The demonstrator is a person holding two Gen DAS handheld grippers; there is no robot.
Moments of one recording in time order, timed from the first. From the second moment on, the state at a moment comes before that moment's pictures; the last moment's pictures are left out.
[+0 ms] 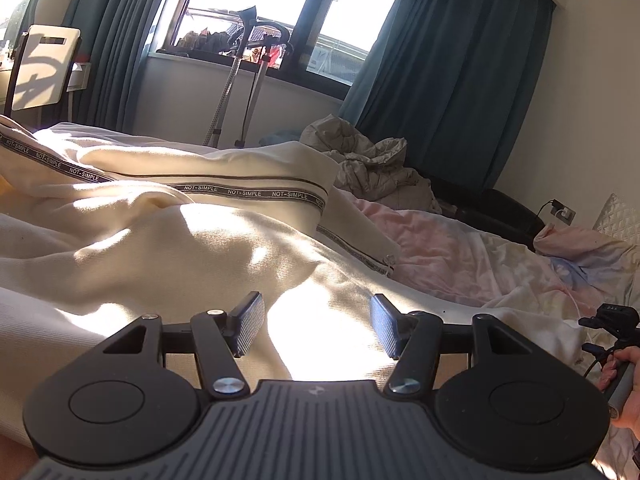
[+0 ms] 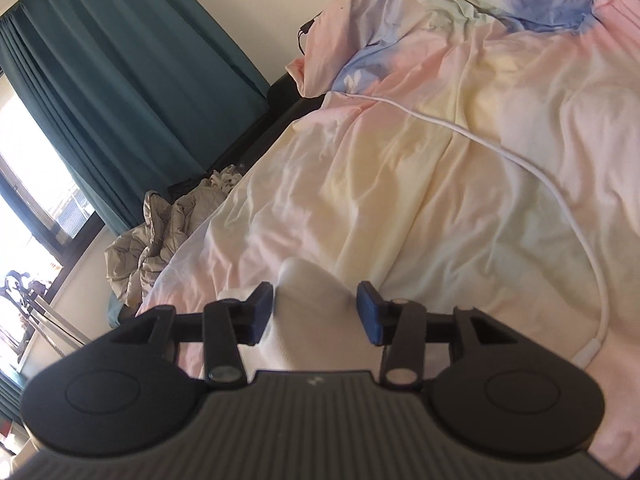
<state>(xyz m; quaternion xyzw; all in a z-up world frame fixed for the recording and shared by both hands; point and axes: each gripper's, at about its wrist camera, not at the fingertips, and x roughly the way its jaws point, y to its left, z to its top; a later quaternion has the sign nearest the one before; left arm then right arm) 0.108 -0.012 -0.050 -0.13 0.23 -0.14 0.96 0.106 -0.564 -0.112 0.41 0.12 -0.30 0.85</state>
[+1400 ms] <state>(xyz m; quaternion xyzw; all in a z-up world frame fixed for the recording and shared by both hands) 0.029 0.224 0.020 -0.38 0.28 0.09 0.88 0.110 -0.557 -0.145 0.59 0.11 -0.20 0.77</state>
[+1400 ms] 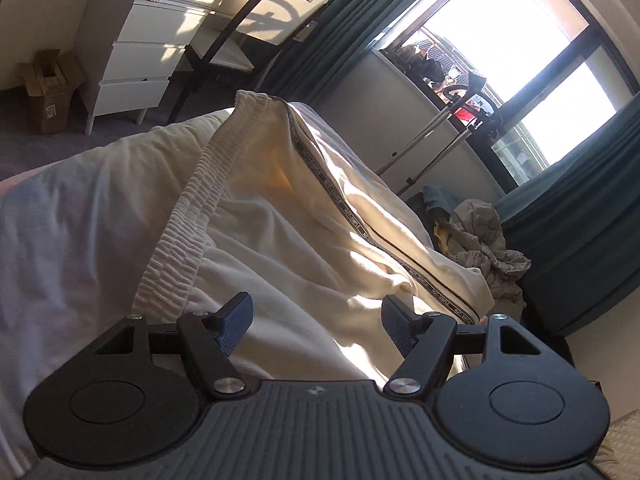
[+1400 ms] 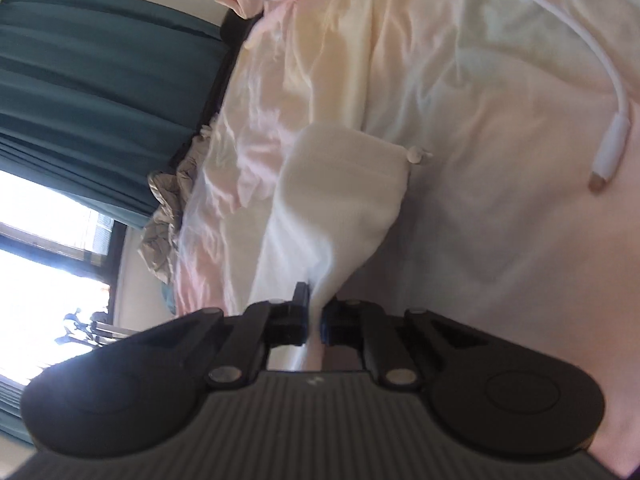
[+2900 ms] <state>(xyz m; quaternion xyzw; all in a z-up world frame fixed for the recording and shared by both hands) 0.022 0.331 -0.016 -0.52 0.27 0.14 0.80 0.057 -0.571 -0.161 0.62 0.17 -0.31 0.70</state>
